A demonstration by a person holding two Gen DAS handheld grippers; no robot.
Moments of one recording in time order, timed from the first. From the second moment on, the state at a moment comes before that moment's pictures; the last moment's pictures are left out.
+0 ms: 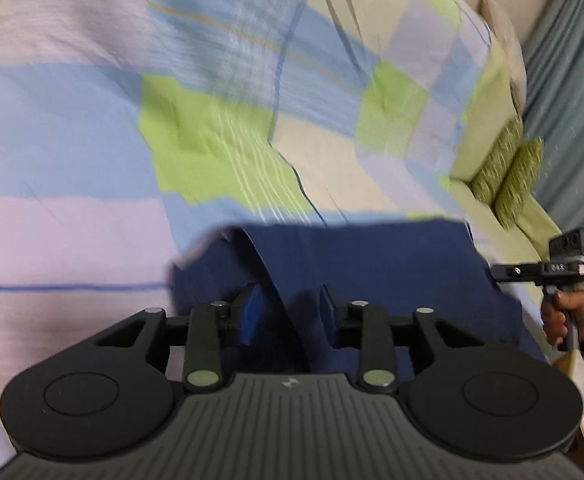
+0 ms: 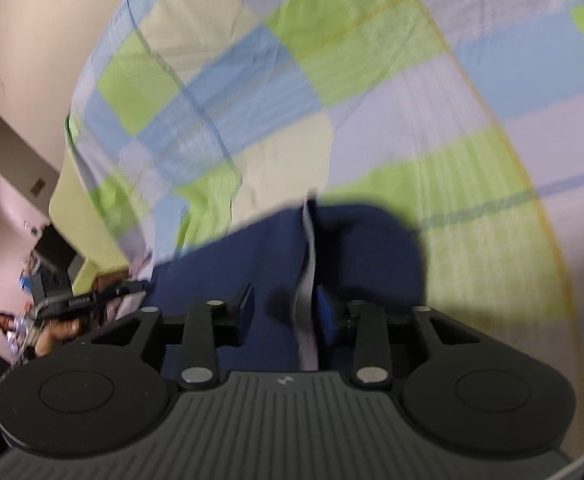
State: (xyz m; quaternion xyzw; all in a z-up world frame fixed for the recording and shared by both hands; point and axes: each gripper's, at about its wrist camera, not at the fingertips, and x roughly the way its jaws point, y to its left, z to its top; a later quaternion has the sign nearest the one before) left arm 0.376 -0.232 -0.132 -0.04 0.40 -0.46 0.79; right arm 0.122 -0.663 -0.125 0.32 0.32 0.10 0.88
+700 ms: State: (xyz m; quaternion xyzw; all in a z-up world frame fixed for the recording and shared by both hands) left arm 0.301 -0.190 -0.108 -0.03 0.38 -0.45 0.81; right arm 0.078 -0.630 -0.111 0.28 0.34 0.05 0.90
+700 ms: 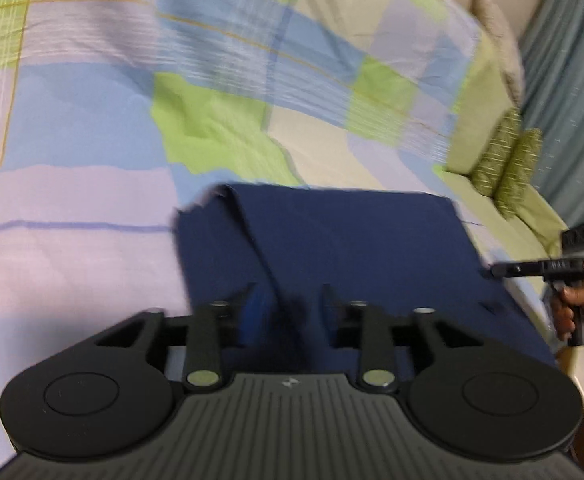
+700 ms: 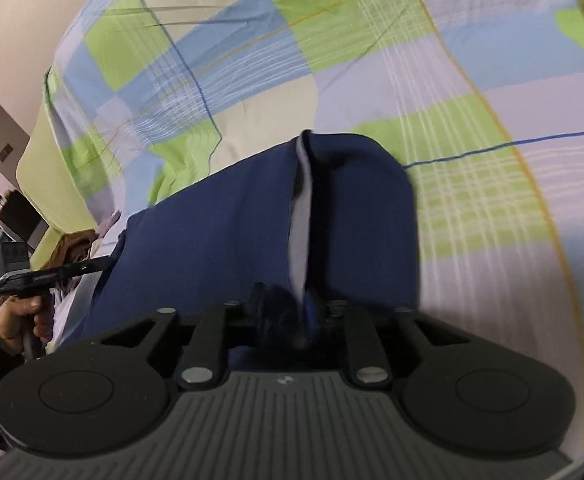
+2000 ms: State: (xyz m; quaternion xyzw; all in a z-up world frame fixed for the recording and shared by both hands) left arm 0.224 -0.161 -0.114 -0.04 0.41 -0.36 0.84; right arm 0.003 -0.582 -0.140 0.39 0.29 -0.02 0.87
